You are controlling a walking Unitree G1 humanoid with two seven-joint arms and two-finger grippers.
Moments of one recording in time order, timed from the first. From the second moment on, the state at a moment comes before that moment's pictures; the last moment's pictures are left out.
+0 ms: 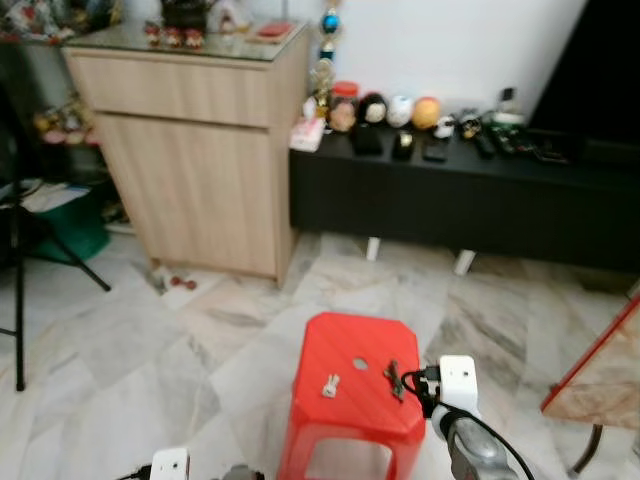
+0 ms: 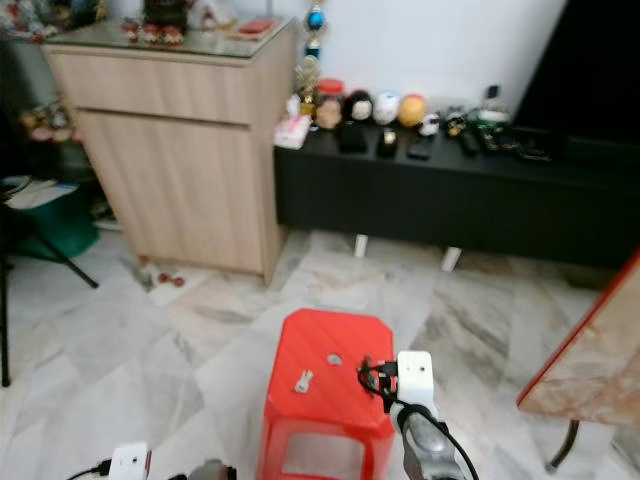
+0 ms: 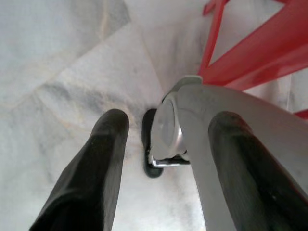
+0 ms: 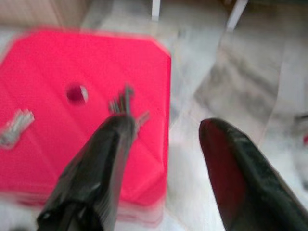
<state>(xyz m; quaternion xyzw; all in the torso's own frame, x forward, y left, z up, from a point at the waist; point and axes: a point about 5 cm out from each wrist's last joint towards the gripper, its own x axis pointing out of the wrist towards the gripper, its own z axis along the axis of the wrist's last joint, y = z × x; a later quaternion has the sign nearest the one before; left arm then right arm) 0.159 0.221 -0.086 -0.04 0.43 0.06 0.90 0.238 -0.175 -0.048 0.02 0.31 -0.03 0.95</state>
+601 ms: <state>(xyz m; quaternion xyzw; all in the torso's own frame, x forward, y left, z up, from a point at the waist) 0.137 0.216 -0.096 -0.05 0.47 0.06 0.88 0.246 -0.168 -0.044 0.02 0.31 -0.01 0.95</state>
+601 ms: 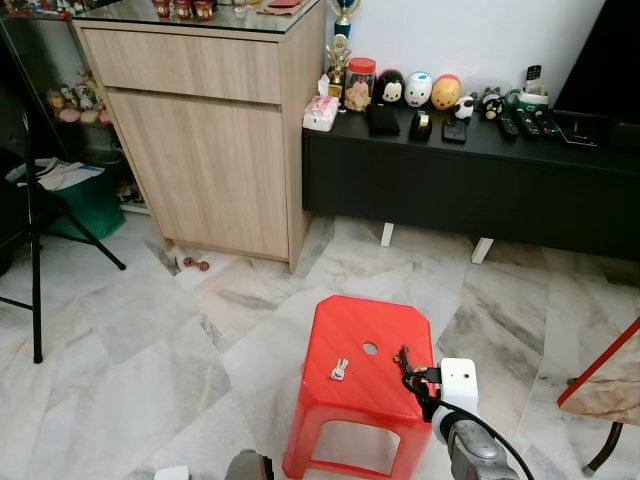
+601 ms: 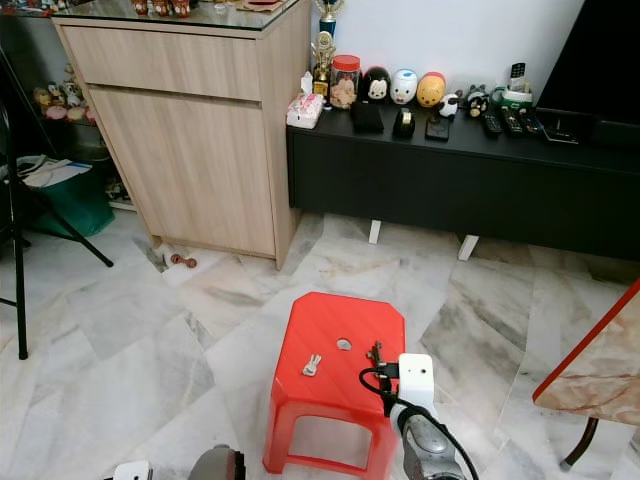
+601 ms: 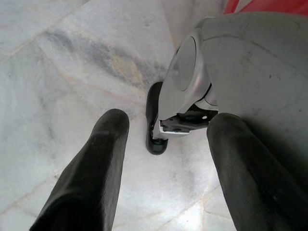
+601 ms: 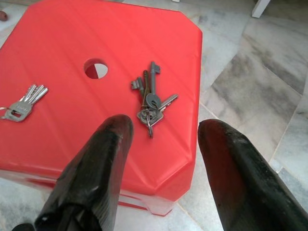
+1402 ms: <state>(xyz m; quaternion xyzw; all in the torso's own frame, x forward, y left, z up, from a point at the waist) 0.136 0.212 -0.098 -0.04 0.48 0.06 0.88 0.240 -0.178 -0.048 0.01 0.33 -0.02 0.95</state>
